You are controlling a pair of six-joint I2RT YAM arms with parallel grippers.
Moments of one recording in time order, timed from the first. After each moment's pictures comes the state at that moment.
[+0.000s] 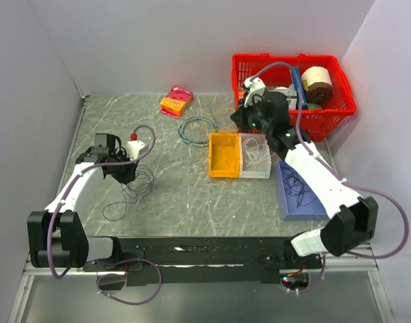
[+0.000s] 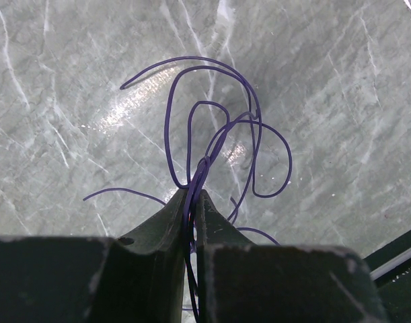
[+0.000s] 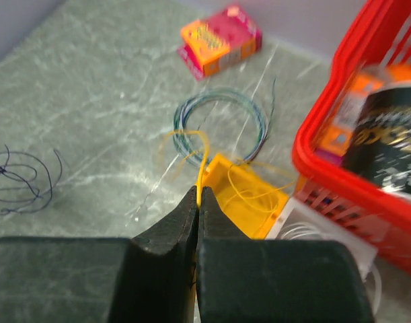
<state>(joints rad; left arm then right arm) -0.02 1.28 0.89 -0.68 0.37 0.56 0.41 1.37 1.32 -0.24 -0.19 0.03</state>
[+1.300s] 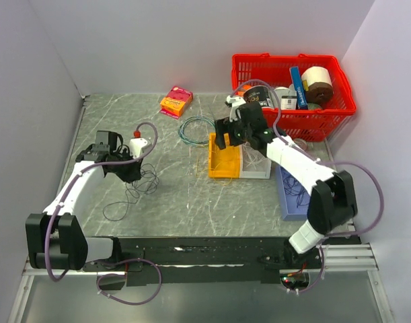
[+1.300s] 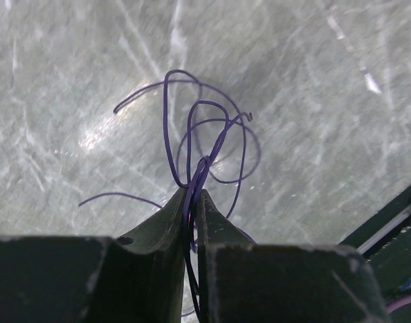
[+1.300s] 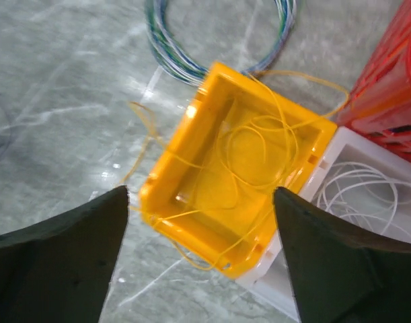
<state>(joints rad) -0.05 1.27 0.93 -0.73 0.46 0.55 0.44 1.61 1.29 -0.33 -0.13 0.10</state>
